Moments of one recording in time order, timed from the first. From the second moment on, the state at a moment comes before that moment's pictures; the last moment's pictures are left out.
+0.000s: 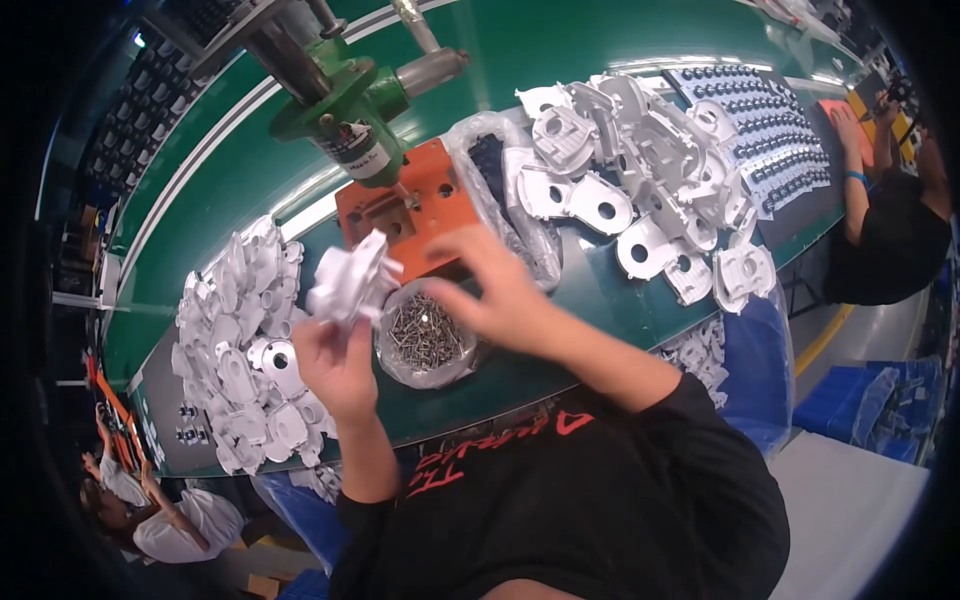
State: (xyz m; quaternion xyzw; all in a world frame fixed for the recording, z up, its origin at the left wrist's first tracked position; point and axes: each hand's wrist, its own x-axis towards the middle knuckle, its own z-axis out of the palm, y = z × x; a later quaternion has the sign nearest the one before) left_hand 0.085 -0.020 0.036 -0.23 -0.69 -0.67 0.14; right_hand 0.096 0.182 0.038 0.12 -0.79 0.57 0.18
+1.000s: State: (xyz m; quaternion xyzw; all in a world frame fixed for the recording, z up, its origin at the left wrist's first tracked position) left_hand -0.009 0.002 0.021 -0.39 -0.87 -0.25 0.19; right_hand 0.012 0.239 0.027 0.11 -0.86 0.42 0.28
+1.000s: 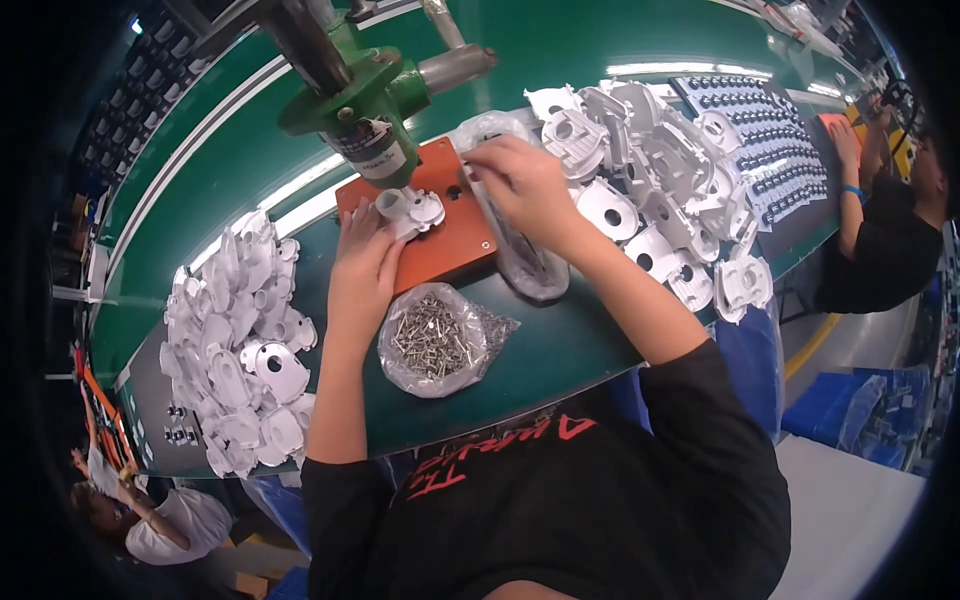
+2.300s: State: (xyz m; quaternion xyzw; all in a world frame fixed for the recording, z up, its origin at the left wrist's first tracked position) left_hand -0.006 -0.003 0.002 -0.34 -0.84 -0.39 0.17; right_hand -0.008 0.204 0.005 0.19 -0.83 0.49 0.17
